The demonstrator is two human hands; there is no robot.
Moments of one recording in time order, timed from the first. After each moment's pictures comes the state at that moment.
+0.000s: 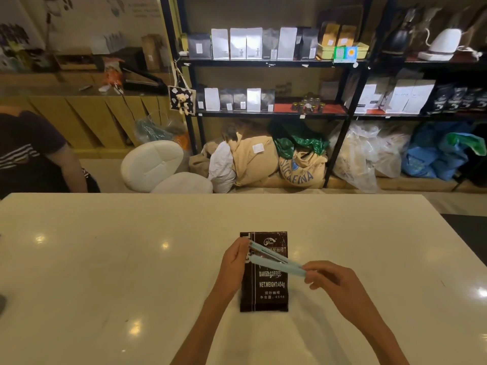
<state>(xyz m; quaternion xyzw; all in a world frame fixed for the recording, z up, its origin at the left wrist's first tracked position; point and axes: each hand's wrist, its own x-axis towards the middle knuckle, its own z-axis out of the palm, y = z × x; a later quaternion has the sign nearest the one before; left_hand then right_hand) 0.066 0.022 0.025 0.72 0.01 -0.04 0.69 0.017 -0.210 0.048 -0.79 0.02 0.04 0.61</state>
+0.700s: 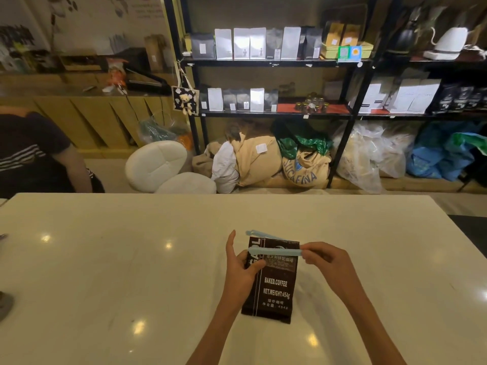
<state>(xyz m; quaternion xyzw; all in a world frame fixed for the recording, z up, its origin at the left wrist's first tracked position) 0.054 0.020 0.011 0.60 0.10 -0.08 0.79 0.060 -0.194 0.036 -0.80 0.04 -0.01 0.60</state>
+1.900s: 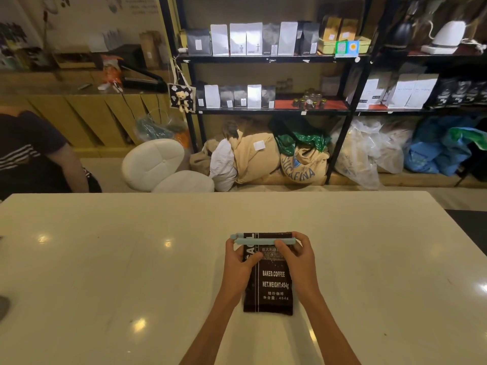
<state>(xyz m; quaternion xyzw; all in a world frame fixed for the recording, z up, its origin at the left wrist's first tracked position) 0.068 0.020 0.004 0.61 0.11 -0.08 0.78 0.067 -0.125 0.014 -0.63 0.15 -0.02 0.76</state>
